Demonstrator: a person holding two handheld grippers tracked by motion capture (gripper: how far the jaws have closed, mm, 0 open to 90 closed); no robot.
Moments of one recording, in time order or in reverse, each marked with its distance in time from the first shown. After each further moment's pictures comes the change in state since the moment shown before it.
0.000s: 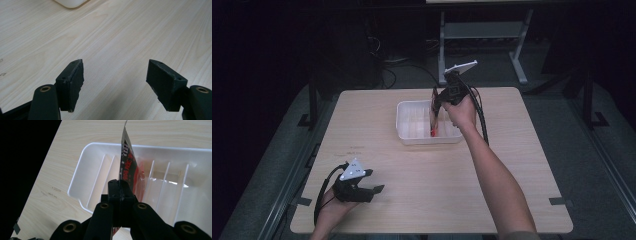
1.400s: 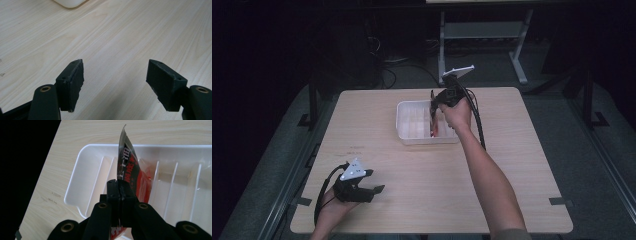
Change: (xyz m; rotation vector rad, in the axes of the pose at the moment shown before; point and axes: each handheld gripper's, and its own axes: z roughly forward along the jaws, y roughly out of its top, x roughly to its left) left arm -0.001 0.000 0.001 -0.003 -0.004 -0.003; right arm -0.008 0.001 0.024 -0.004 0.028 0.054
